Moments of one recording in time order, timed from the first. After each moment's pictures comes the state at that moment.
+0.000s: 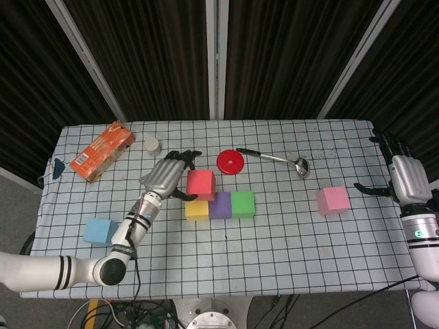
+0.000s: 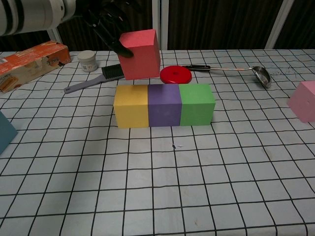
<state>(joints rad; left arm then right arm) -1.00 -1.42 -0.33 -1.85 0.57 1.06 0.47 0.42 -0.93 0.26 -1.71 -1.18 1.16 0.23</state>
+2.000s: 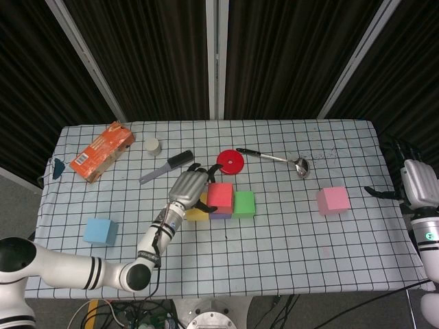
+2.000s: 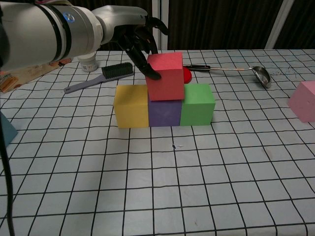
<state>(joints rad) -1.09 -1.57 -0.32 -1.80 0.50 1.11 0.52 0.38 -0.93 0.27 -1.64 -1.18 1.11 0.30</state>
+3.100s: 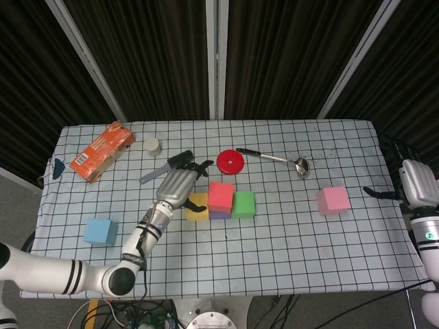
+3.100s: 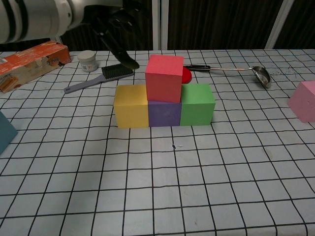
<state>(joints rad) -1.01 -1.40 -0.30 -1.96 0.53 1.15 0.51 0.38 -0.92 0.27 -1.65 -1.20 1.09 0.31</state>
